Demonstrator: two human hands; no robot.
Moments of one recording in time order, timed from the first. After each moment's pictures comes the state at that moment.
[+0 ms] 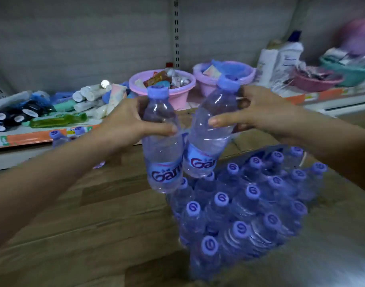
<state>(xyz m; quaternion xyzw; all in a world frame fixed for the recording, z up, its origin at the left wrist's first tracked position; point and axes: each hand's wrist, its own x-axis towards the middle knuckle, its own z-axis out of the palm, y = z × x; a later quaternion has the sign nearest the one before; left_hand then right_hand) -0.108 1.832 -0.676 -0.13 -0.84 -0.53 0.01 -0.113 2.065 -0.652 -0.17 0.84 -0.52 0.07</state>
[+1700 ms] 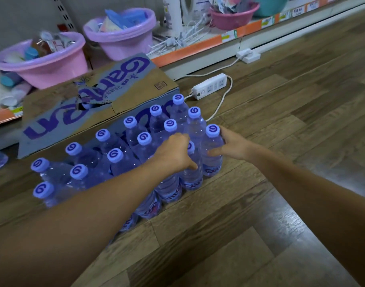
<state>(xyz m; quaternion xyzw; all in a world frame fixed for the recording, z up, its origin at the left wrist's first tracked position) -0.093 2.206 -0.850 -0.20 -0.96 -0.14 -0.14 -0.087 2.385 -0.894 0.04 0.85 -0.51 0.12</state>
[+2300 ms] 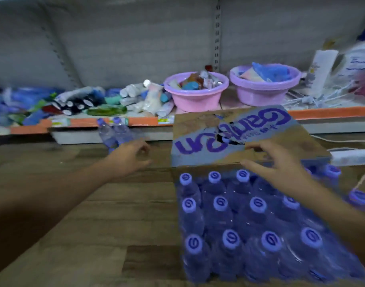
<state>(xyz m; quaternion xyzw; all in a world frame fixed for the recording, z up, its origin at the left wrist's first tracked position) -0.095 1.813 -0.774 0.03 -0.98 -0.17 0.04 -0.129 2.153 -0.766 -0.24 0.89 -0.40 -0.02</state>
